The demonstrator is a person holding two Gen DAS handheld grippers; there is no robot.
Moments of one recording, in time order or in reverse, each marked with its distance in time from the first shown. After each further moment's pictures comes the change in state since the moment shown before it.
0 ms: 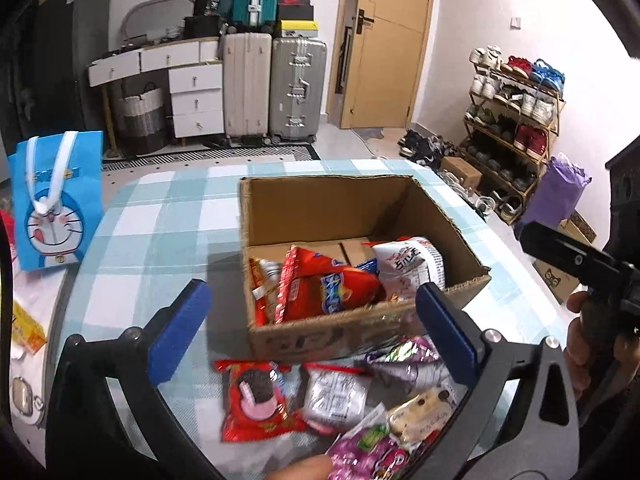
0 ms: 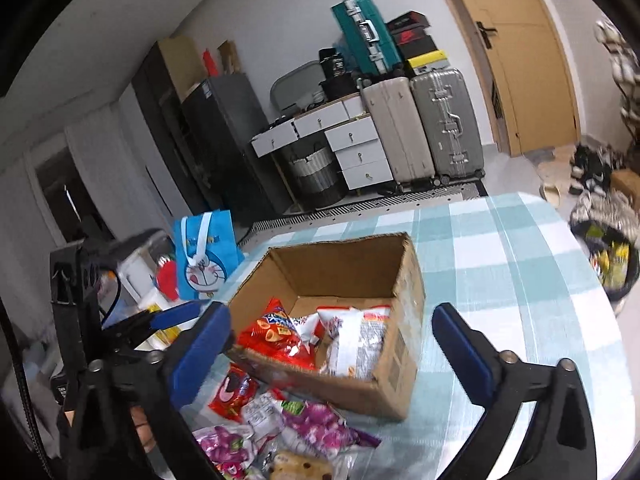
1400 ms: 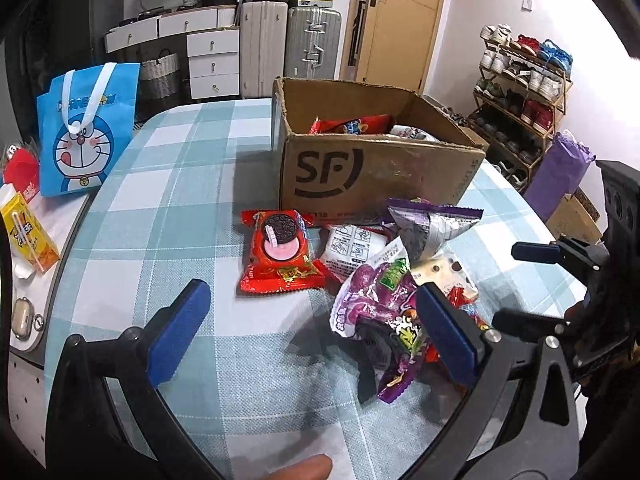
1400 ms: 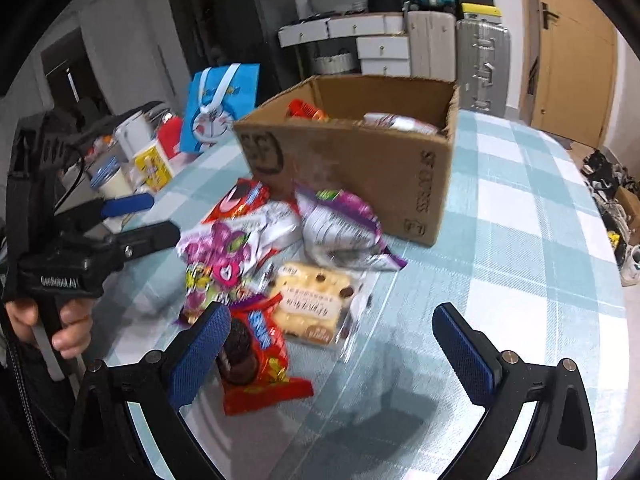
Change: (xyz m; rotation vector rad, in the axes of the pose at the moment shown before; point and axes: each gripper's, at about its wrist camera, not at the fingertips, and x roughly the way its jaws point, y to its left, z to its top) left arm -0.067 0.010 -0.119 -0.027 0.117 0.027; right arm -0.010 0.048 -0.124 -0.273 0.365 -0.059
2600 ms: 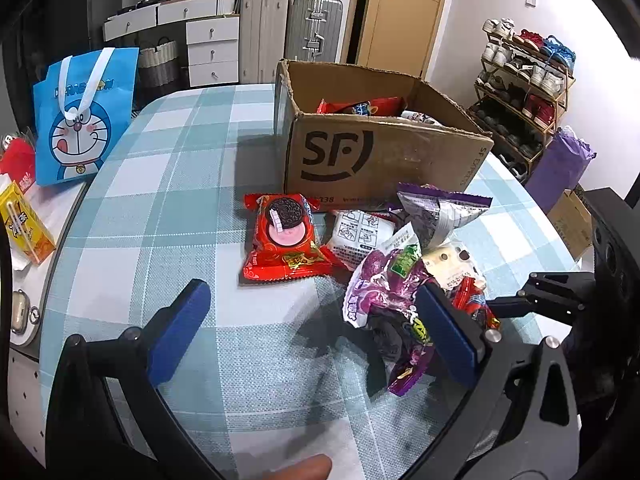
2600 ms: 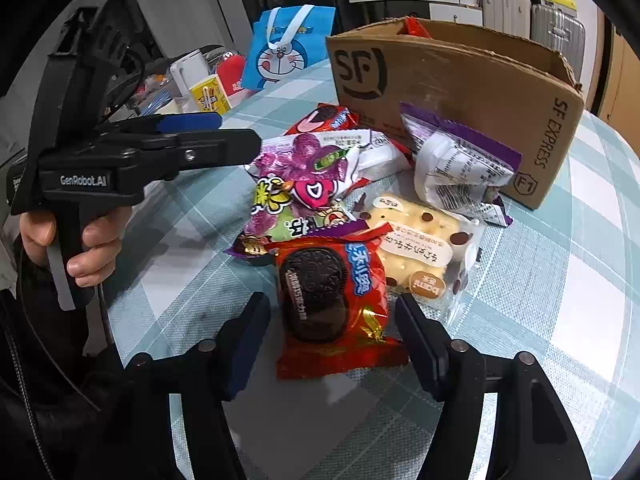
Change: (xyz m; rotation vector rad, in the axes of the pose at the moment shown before) left arm 0.011 0.010 -0.006 -0.014 0.042 -0.011; right arm 0.030 0.042 -0.025 -0.149 0.149 0.166
